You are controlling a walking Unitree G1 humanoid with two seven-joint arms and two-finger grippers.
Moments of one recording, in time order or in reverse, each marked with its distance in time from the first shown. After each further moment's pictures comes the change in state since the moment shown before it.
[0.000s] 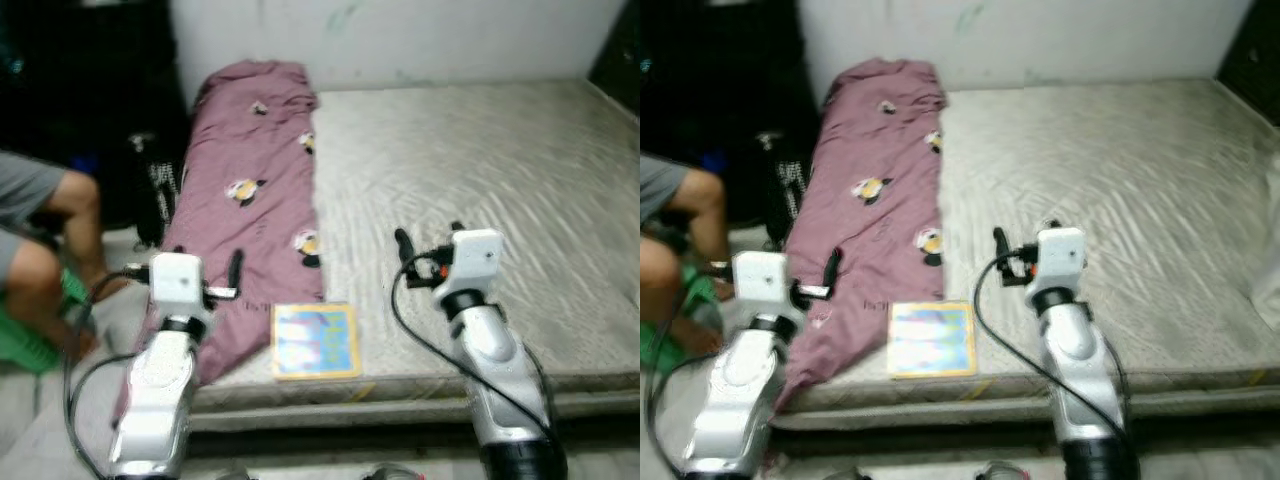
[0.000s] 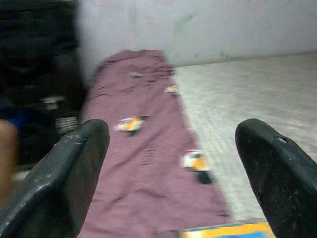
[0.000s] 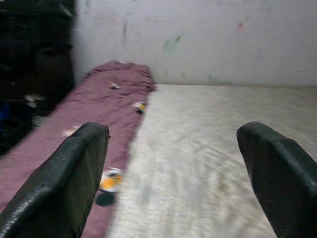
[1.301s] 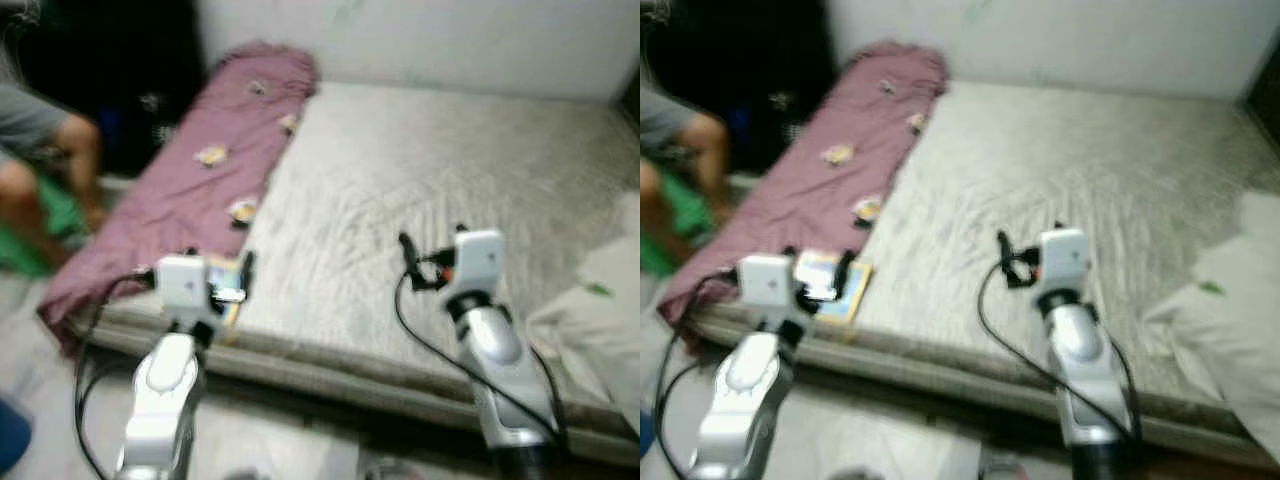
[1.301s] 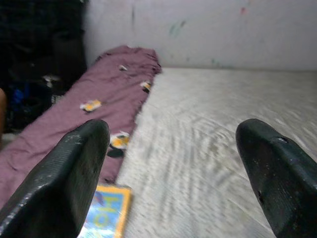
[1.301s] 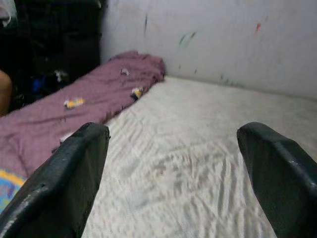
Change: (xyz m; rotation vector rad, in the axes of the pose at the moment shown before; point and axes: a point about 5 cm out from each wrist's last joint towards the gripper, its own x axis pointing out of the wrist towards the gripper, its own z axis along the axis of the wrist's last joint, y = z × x) left arm -0.007 -0.002 0.000 -0.053 -0.017 -0.038; right arm -0.001 0.002 -0.001 -0.018 0.018 0.022
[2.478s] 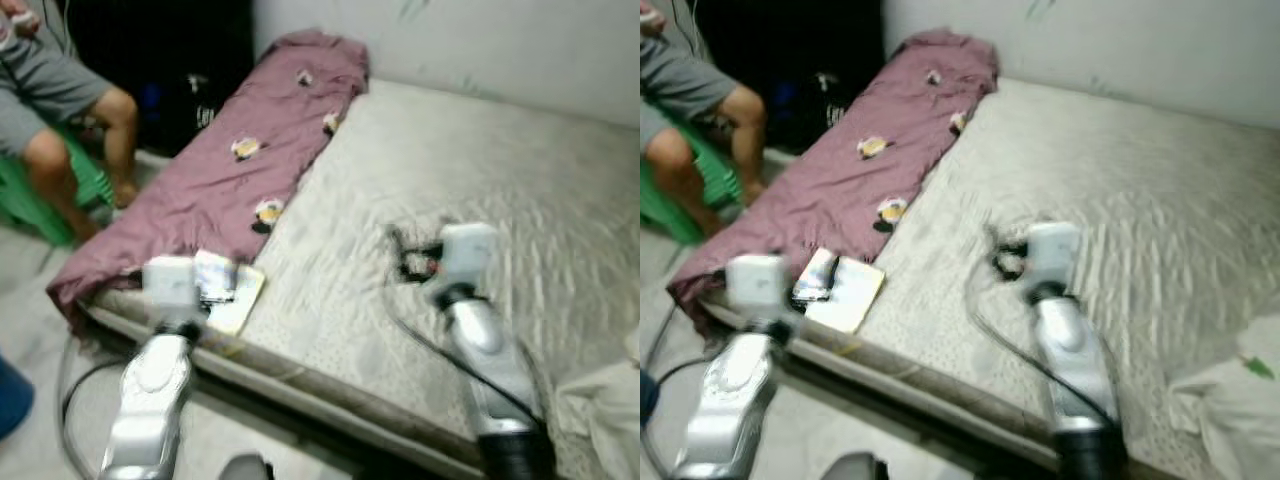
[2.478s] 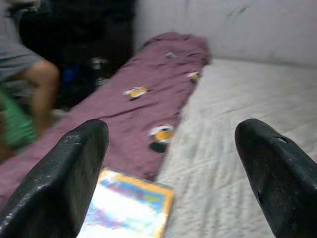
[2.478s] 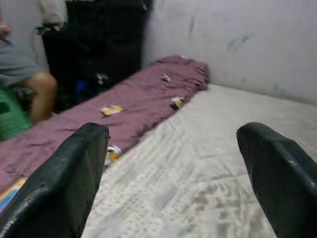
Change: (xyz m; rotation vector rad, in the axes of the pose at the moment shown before) left arm 0.001 0.014 -0.003 0.026 0.025 0.065; right arm 0.010 0.014 0.008 0.037 -0.033 0.040
